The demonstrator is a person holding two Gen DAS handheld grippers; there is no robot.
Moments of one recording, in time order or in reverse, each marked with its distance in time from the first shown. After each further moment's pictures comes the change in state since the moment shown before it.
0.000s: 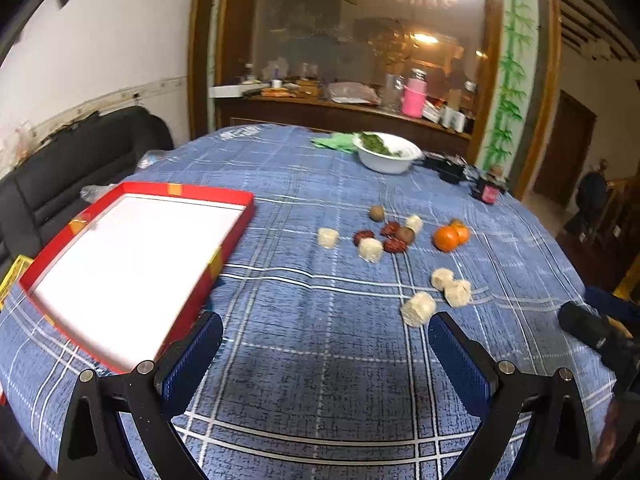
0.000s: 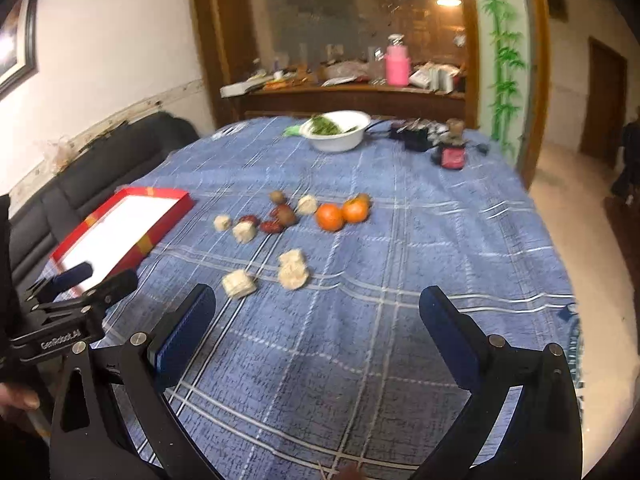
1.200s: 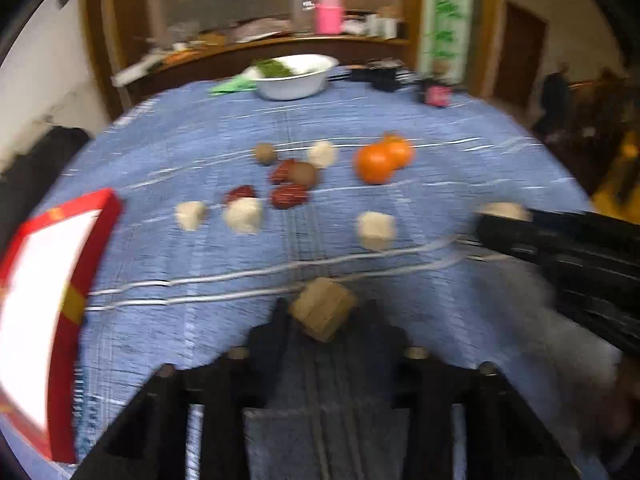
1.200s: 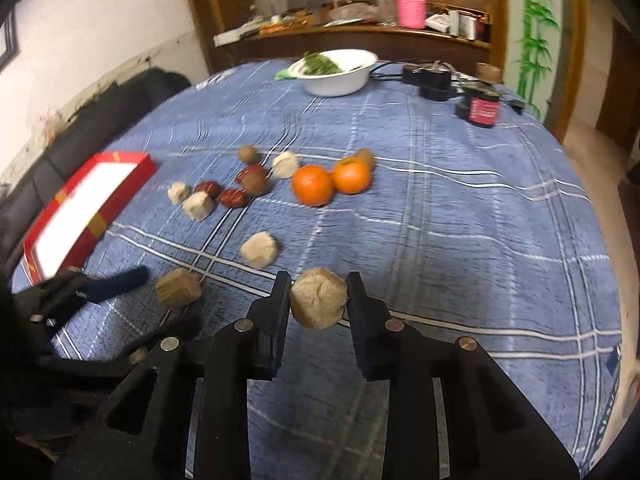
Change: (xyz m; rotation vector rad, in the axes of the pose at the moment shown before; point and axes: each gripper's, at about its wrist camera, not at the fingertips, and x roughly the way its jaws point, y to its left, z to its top) left arm 0.099 -0.092 0.011 0.233 0.222 -0.066; right arm 0.088 -0.033 0.014 0.012 0.179 0.011
